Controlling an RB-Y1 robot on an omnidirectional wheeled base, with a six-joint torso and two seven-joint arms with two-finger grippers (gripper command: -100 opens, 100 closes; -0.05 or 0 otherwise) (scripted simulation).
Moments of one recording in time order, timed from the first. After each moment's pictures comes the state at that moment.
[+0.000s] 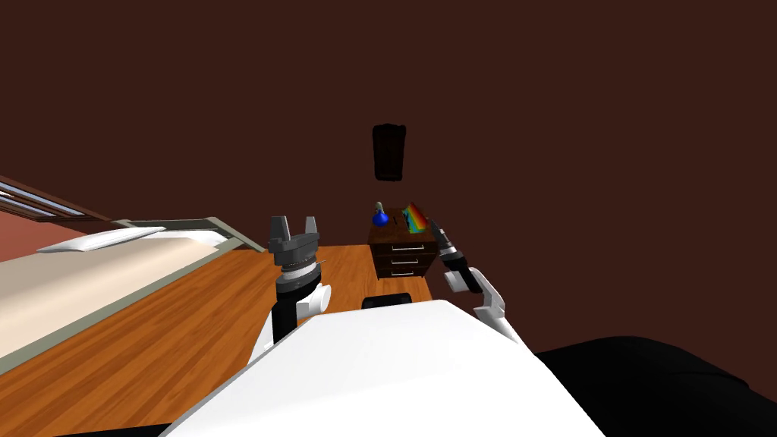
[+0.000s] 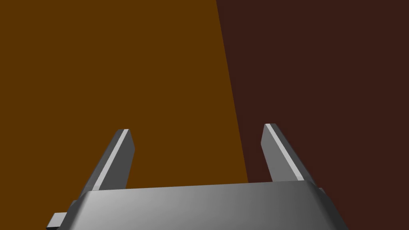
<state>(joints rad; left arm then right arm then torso) 0.46 0.02 -0.01 -2.36 -0.09 -0.64 0.03 0.38 -0.40 -0.05 -2.07 0.02 -0.37 0.23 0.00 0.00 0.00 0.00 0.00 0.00</state>
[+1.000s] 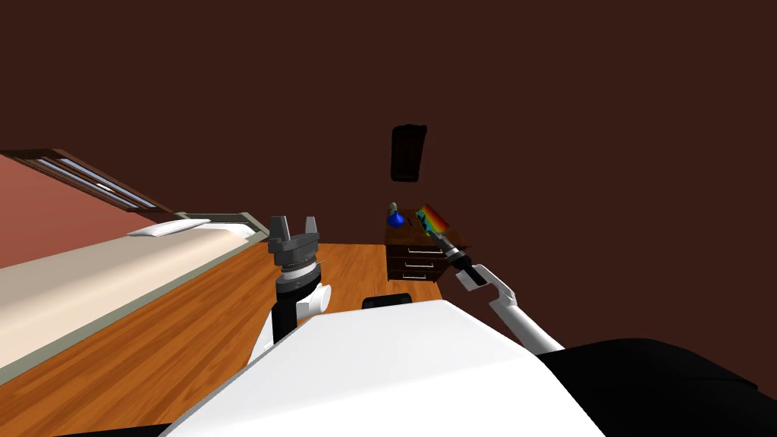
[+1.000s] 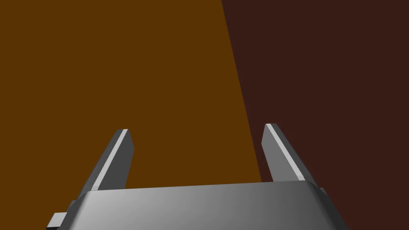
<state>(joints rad) 0.46 0.02 -0.01 -2.36 -0.09 -0.64 0.03 0.33 -0.67 -0.03 -1.78 0.06 -0.36 0.30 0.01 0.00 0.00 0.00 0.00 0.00</state>
